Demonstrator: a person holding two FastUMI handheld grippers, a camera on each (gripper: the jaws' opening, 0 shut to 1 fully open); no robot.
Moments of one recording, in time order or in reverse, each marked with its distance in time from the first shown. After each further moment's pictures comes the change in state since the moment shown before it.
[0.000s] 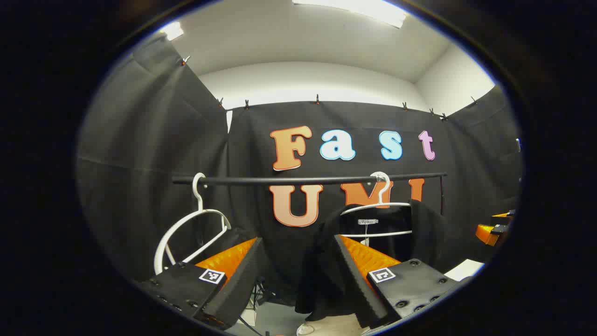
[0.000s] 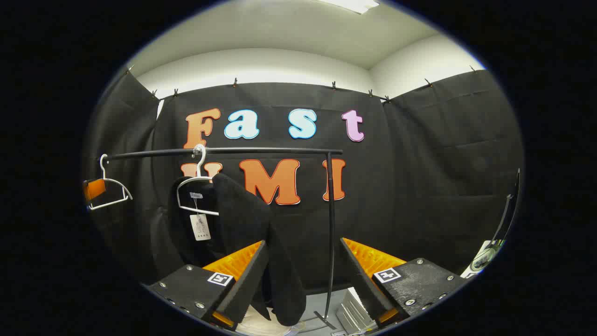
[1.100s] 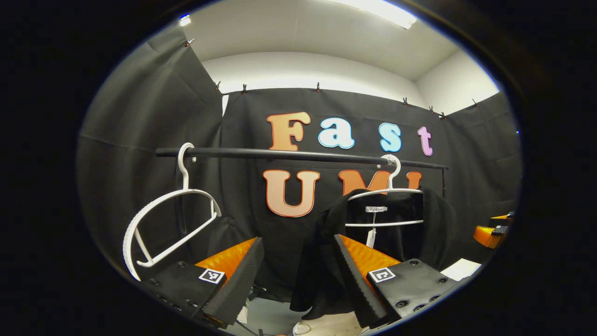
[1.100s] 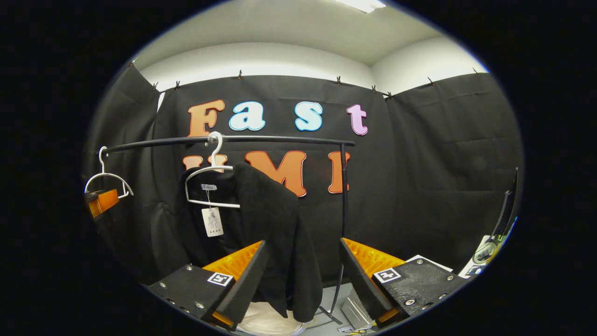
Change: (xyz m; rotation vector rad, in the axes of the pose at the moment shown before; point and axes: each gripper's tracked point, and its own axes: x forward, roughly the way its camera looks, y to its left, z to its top) left arm 0.029 0.011 -0.036 -0.039 0.039 -0.048; right arm -0.005 0.053 -0.020 -0.001 0.048 -0.005
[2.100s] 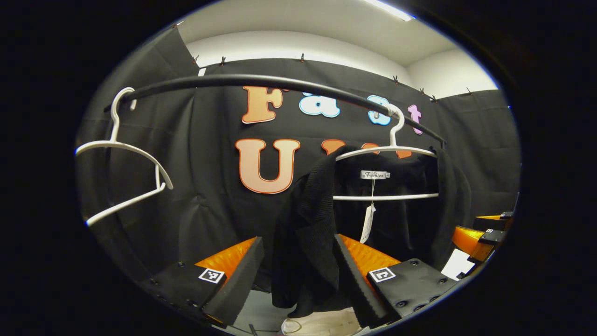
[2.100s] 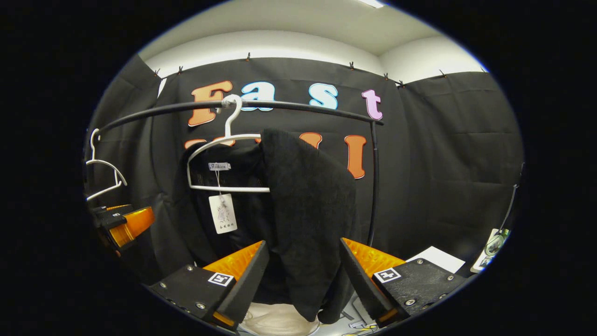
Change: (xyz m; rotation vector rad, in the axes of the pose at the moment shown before) left arm 0.106 -0.046 -0.096 -0.010 0.148 -0.118; right arm 0.081 0.083 -0.056 -0.006 0.080 -0.005
